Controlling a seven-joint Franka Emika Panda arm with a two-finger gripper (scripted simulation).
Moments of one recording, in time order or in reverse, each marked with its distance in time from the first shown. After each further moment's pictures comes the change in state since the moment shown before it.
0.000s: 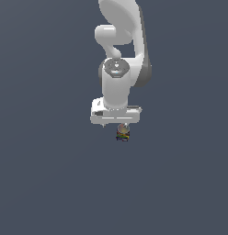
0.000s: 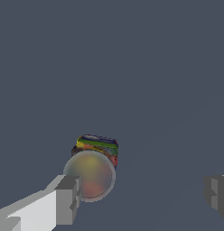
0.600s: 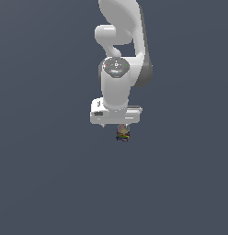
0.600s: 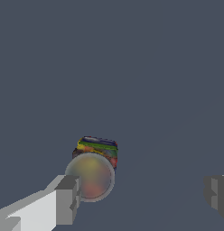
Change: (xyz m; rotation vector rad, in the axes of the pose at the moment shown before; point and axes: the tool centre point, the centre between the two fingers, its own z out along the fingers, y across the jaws) arm 0.005 0.000 -0.005 0.001 -0.006 0.001
